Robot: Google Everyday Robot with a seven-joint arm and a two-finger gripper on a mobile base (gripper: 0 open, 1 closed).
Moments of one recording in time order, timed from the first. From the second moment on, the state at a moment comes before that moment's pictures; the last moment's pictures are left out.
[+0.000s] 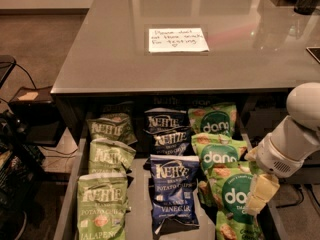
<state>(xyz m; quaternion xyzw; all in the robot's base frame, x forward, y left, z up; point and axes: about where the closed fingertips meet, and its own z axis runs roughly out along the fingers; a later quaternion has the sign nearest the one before) 0.389 -0.236 0.682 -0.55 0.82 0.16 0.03</state>
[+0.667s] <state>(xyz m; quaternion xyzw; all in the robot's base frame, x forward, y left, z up) 0.394 -0.232 0.700 -0.56 0.81 0.16 0.04</state>
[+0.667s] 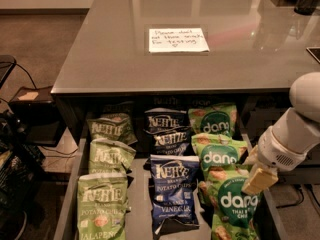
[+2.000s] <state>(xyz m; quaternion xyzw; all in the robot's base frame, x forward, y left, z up) 0.387 -0.218 0.797 -0.57 0.80 0.15 0.10</state>
